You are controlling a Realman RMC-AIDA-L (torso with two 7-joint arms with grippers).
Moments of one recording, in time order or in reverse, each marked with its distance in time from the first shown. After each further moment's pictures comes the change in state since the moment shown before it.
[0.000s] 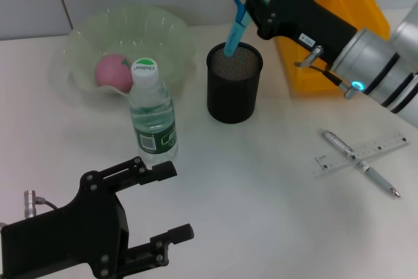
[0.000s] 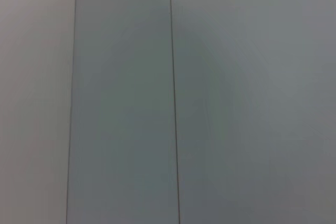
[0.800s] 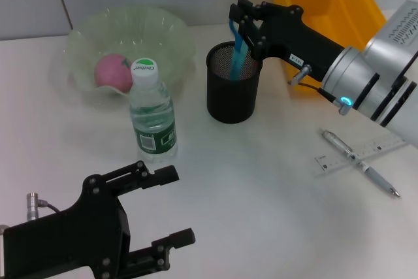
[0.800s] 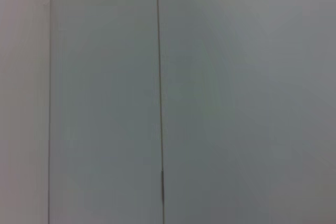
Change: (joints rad) left arm -0.002 0.000 0.001 -0.002 0.013 0.000 -0.013; right arm -0.013 0.002 -0.011 0.055 0.005 0.112 -0.063
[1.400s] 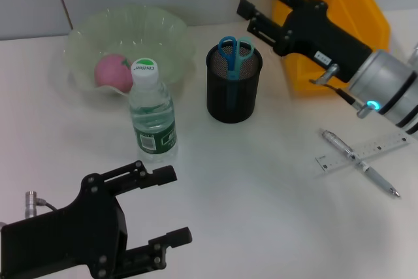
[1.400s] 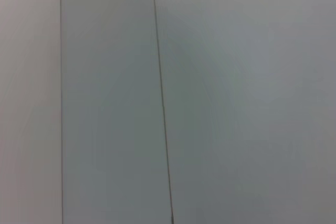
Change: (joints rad) left arm -0.009 0.009 -0.008 0.001 0.012 0.000 -0.039; right arm -0.062 -0.006 0.012 -0.049 0.007 -0.172 0.084
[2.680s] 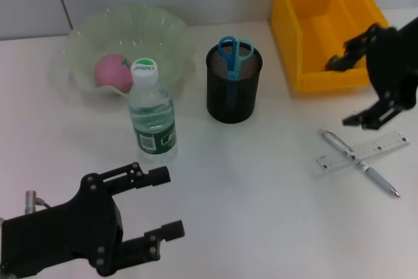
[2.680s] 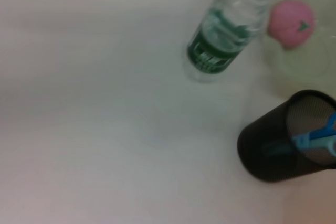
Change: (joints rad) left arm -0.015 0.002 -0.068 0.000 0.090 -0.036 -0.104; right arm -0.005 -0.029 -0.813 -1.624 -0.907 -0.564 1.046
